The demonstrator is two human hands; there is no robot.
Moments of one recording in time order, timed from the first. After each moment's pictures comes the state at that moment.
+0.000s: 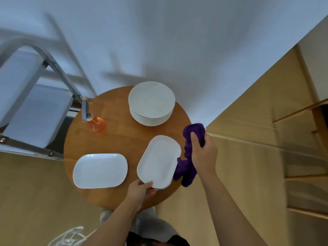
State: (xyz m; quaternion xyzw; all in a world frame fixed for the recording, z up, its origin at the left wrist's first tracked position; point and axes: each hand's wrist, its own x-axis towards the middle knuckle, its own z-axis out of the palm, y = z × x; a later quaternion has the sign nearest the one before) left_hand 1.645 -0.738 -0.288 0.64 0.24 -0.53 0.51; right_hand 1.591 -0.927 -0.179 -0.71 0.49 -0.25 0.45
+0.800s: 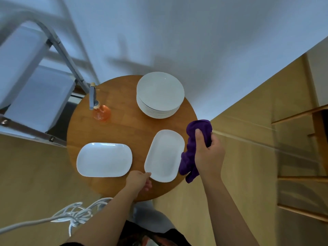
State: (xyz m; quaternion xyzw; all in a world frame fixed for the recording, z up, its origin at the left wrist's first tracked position) left_hand 1.668 -0.727 -0.306 0.77 0.17 -0.51 0.35; right_hand 1.606 -0.885 -0.147 -0.71 0.47 -0.28 0.44
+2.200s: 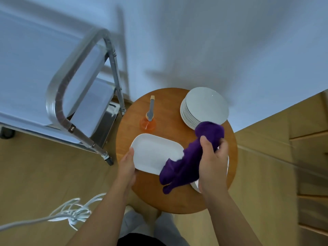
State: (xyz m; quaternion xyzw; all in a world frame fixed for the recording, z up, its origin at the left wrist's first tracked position) left_hand 1.831 -0.593 -0.280 0.60 0.24 -0.35 0.68; right_hand 1.732 -0.728 -0.124 -0.57 0.50 -0.24 0.60
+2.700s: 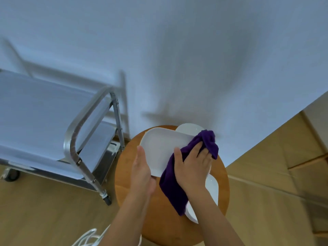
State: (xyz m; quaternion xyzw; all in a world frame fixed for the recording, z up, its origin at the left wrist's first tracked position) left_hand 1.803 -0.643 -0.097 0.45 0.16 -0.27 0.83; right_hand 1.744 -0.733 -0.083 -0.85 0.48 -0.10 0.20
